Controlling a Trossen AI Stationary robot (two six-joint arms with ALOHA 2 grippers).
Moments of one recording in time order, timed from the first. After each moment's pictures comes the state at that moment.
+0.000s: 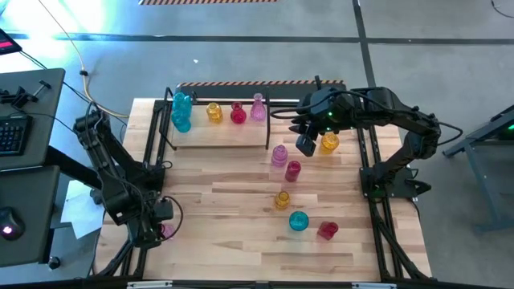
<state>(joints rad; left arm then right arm) -1.05 1.19 0.91 -1.10 -0.04 -1.33 -0.02 1.58 2.11 -1.31 0.24 0.27</state>
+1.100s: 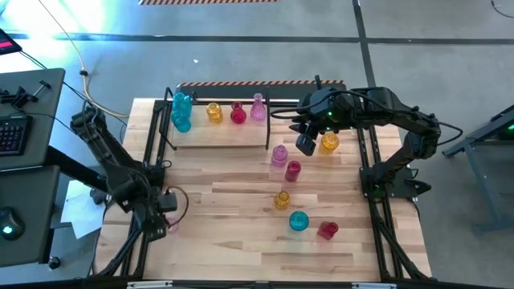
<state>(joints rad) -0.92 1.07 0.80 -1.02 0.04 -1.30 -0.02 1.58 2.11 -1.31 0.25 0.25</state>
